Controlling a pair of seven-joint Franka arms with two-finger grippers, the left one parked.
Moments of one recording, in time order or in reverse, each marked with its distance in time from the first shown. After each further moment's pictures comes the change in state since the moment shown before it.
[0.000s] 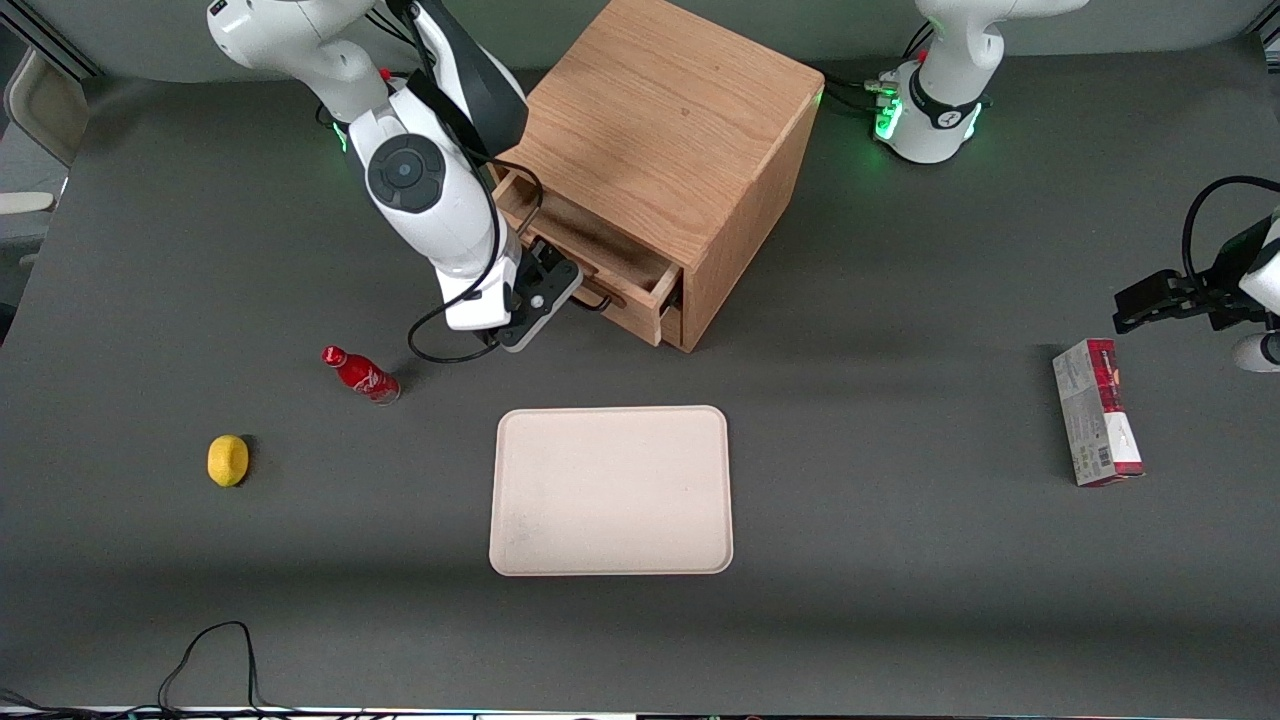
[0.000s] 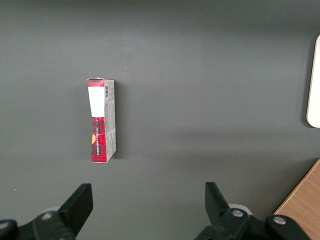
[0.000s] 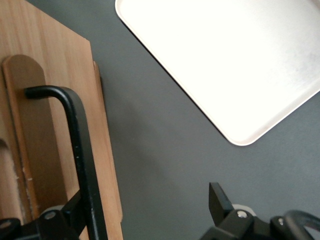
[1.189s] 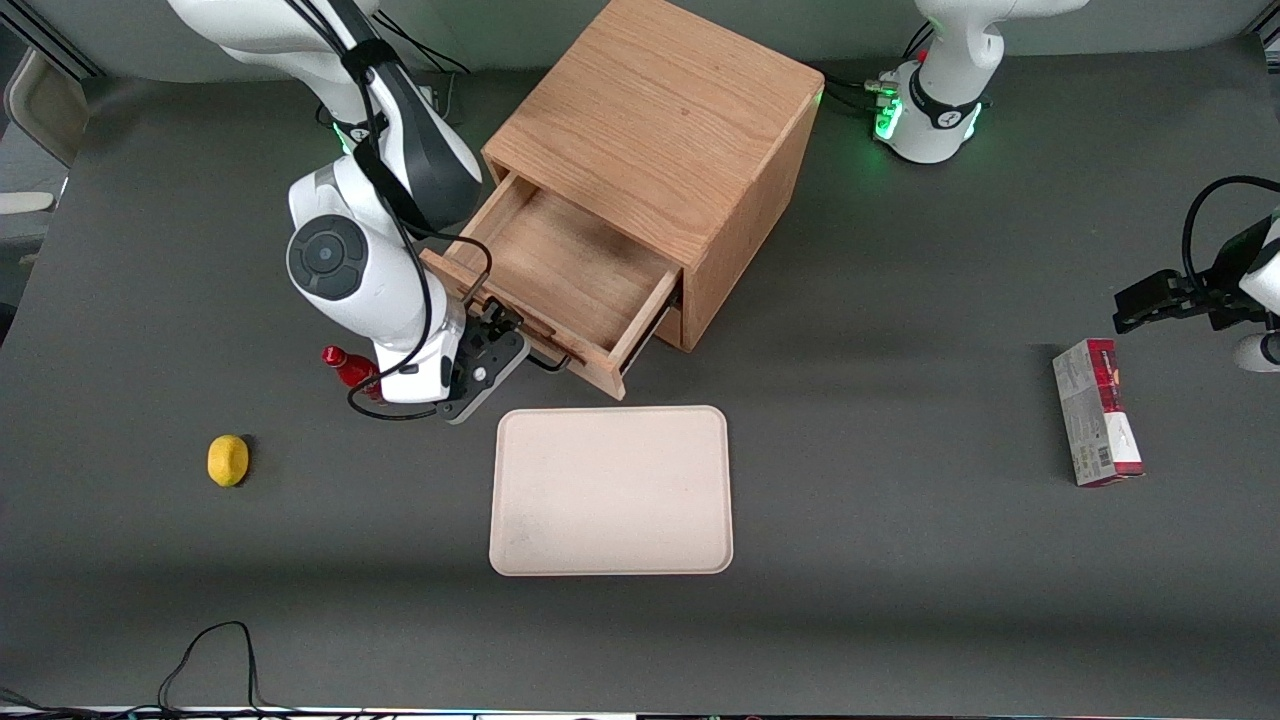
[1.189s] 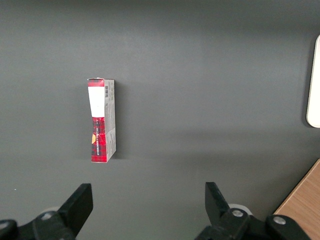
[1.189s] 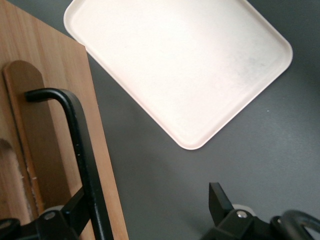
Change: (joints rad) arm -0.135 0.115 -0.004 0.165 -0.001 -0.055 -0.061
